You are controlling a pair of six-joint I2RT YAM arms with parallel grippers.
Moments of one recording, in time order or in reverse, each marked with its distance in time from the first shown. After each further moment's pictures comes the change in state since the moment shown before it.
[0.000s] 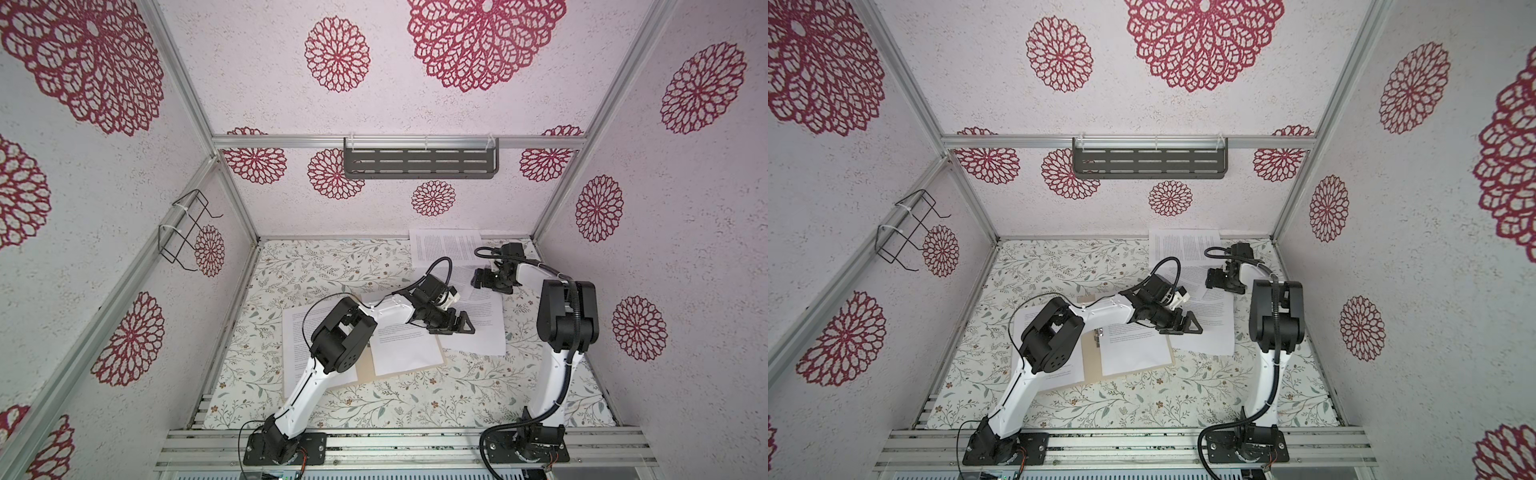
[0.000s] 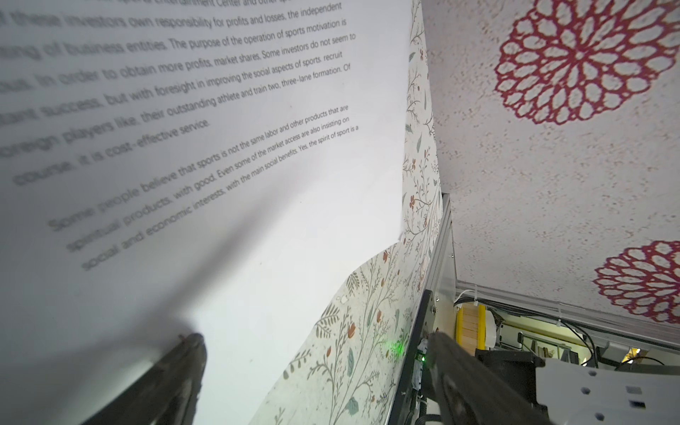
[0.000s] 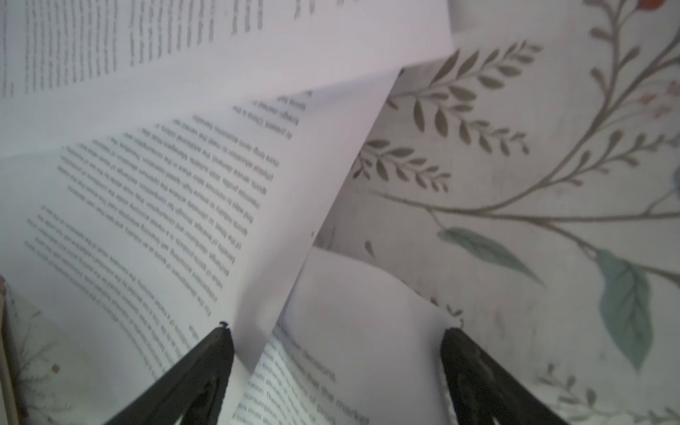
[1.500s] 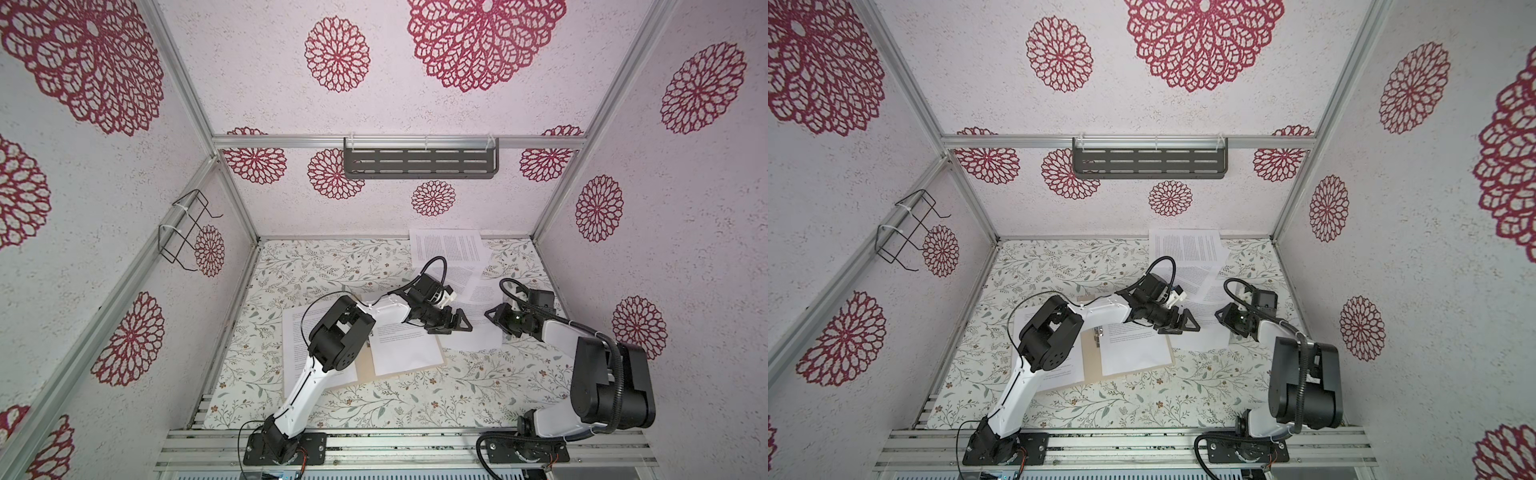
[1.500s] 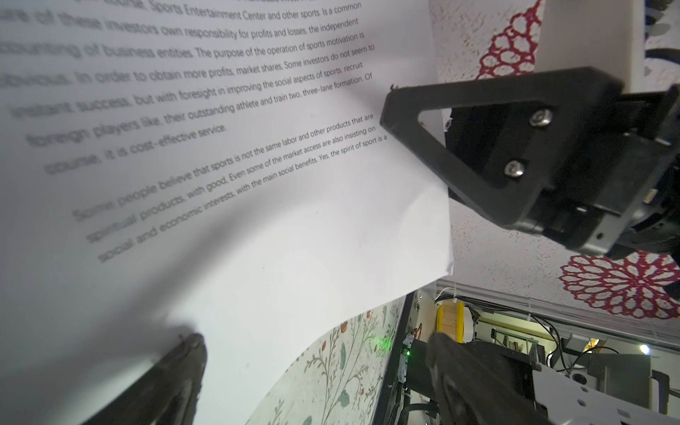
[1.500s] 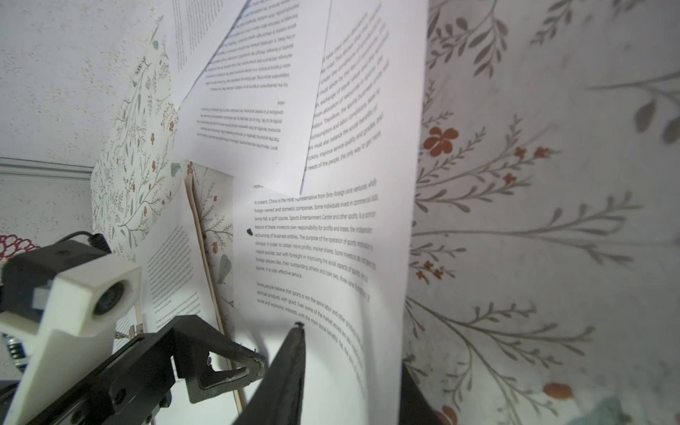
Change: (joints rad) left arm 0.026 -0.003 -0.037 0.061 0.058 -0.041; right arm -0.114 -0.590 -0.774 0.386 -0.292 0.327
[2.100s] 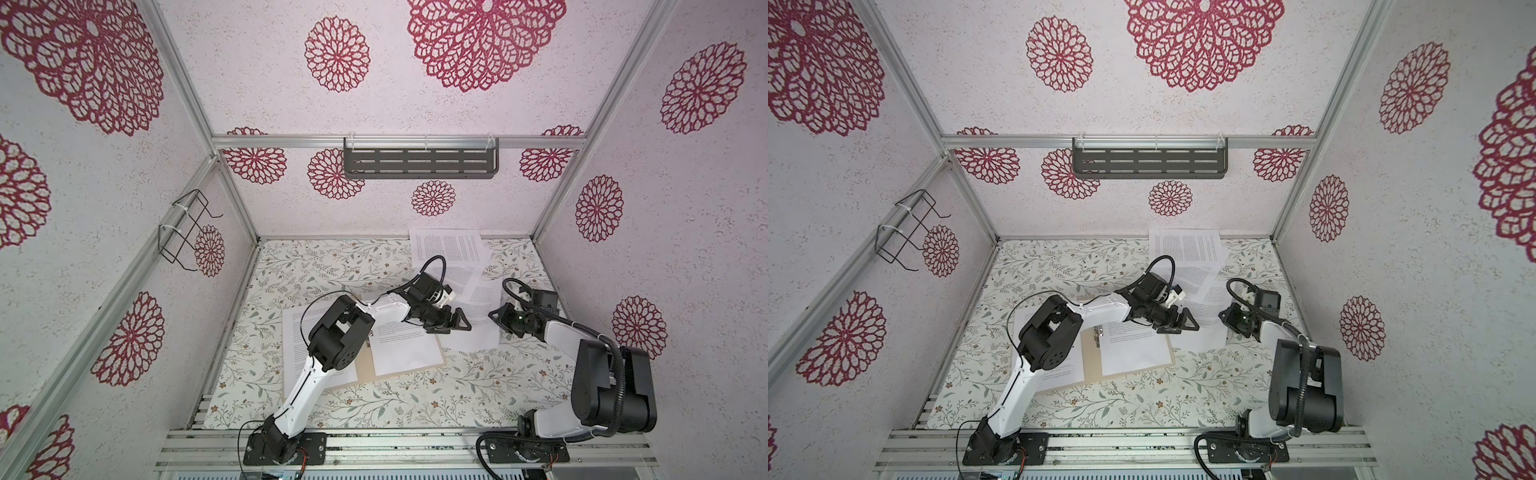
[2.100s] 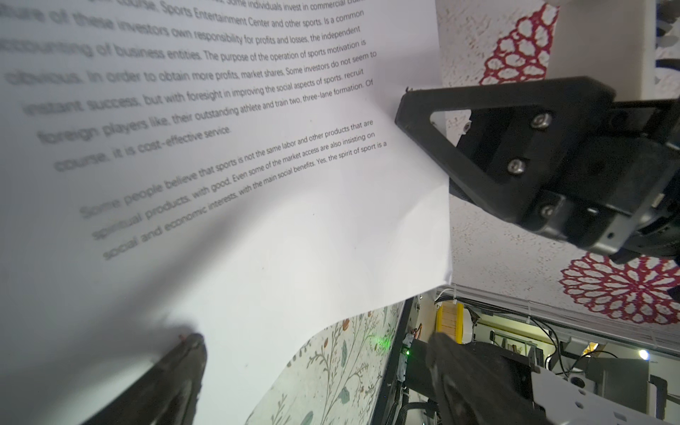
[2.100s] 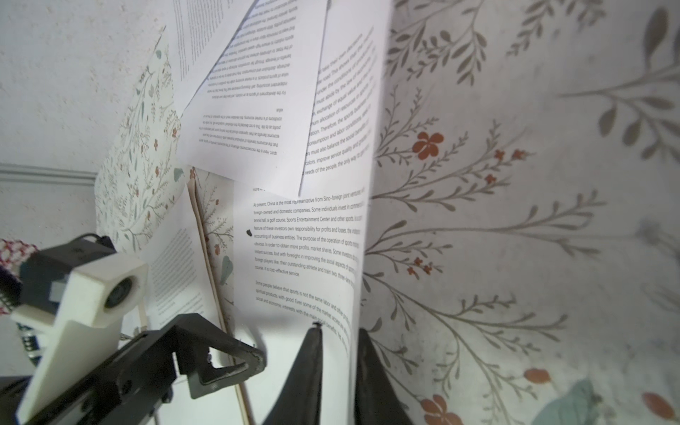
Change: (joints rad) left arm 0.006 0.000 0.010 -0.025 0.001 0.000; right arm -0.016 -0.010 -0.002 -0.018 -0.005 -0.002
